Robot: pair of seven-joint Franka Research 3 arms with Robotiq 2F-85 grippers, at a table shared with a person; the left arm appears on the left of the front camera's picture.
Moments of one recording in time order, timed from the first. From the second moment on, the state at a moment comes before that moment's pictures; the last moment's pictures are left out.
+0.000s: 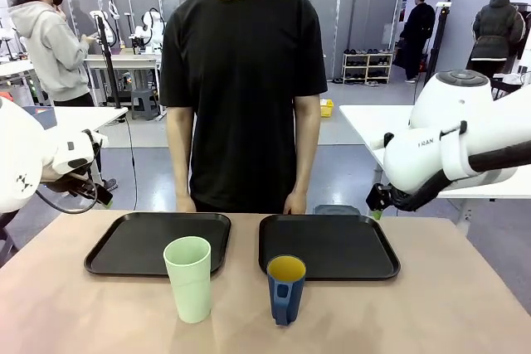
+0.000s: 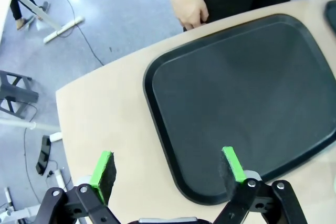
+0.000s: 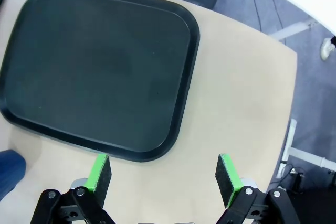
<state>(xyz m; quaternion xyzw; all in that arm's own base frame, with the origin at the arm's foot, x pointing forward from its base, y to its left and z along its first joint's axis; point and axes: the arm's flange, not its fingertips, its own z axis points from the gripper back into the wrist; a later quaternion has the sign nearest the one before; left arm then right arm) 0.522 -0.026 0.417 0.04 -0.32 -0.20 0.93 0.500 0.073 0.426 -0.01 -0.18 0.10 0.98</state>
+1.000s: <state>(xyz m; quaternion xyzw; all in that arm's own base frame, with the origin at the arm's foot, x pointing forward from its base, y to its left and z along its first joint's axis) 0.525 -0.029 0.418 0.03 -0.32 -0.18 0.93 0.508 0.070 0.421 0.00 -0.17 0.09 0.98</state>
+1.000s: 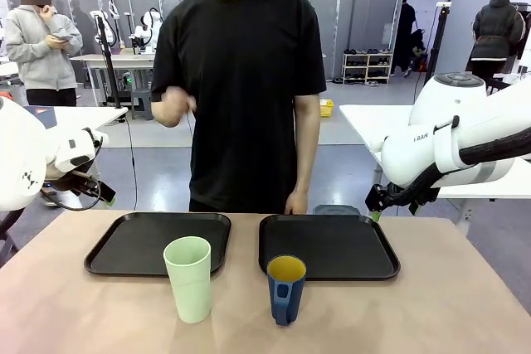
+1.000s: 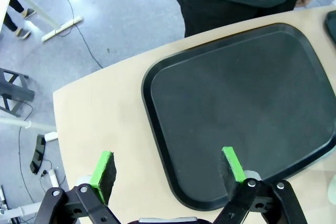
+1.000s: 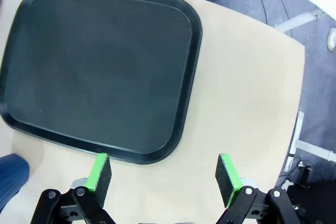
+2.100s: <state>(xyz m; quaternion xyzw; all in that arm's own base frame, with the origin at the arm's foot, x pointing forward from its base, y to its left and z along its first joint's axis) 0.525 -0.029 0.418 0.03 -0.32 -0.18 0.93 0.508 0.070 0.420 0.00 -0.17 0.09 0.98</state>
